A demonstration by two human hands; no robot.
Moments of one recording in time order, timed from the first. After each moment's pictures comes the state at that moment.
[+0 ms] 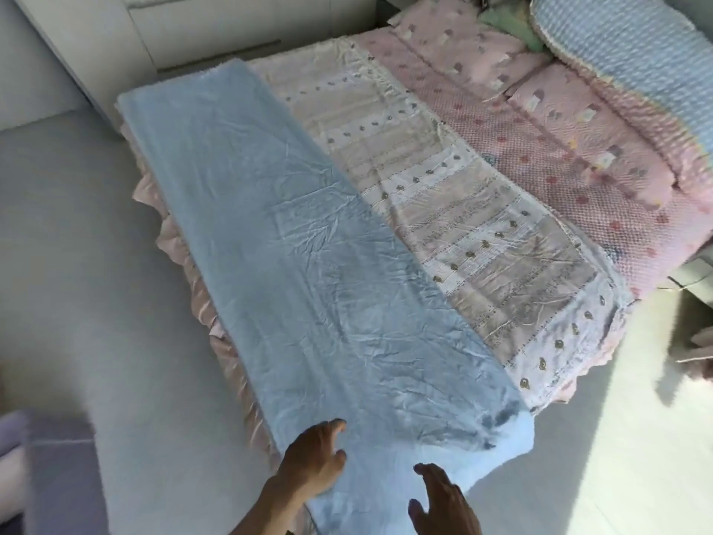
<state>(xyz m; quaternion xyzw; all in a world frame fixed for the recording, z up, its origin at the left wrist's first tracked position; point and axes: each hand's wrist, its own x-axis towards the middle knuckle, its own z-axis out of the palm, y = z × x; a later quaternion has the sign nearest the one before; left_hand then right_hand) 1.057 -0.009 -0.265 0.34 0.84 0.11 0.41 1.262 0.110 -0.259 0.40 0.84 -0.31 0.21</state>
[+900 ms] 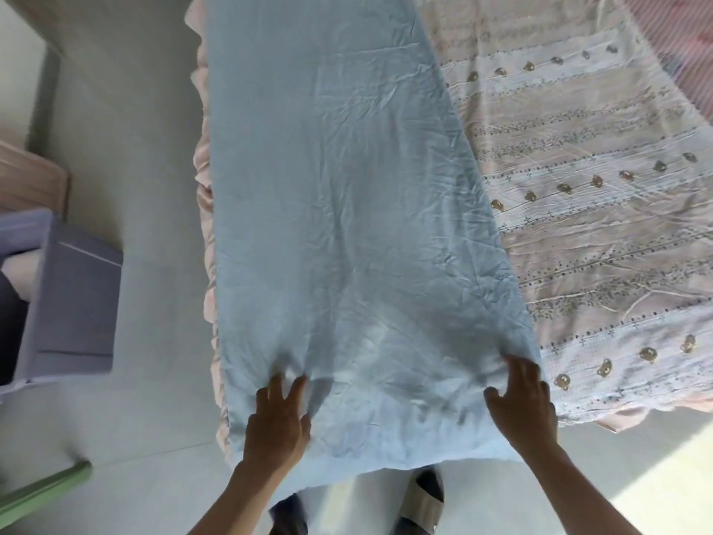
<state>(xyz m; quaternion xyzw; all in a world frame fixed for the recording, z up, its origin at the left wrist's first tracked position) 1.228 0.017 -0.448 0.12 0.97 0.06 0.22 1.304 0.365 -0.443 0.38 0.89 -0.19 0.16</state>
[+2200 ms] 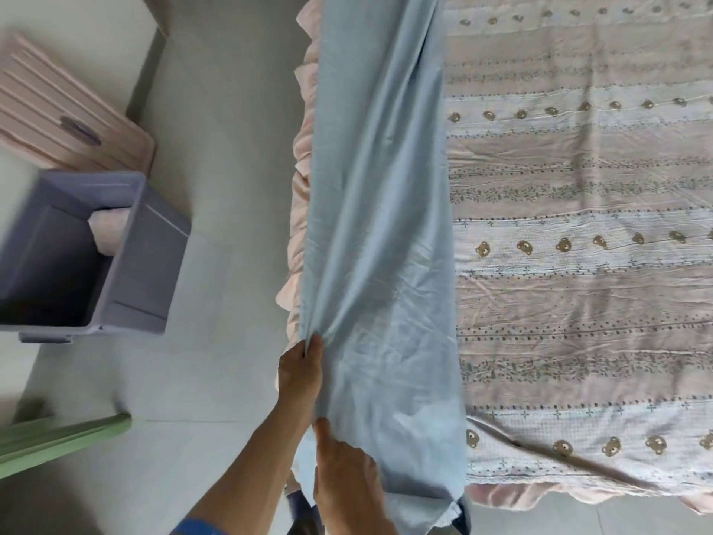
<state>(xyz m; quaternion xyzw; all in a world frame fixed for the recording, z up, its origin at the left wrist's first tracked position) 1.151 -0.021 -0.416 -0.34 0.79 0.47 0.17 1.266 0.047 -0.389 0.00 0.91 -0.25 0.34</state>
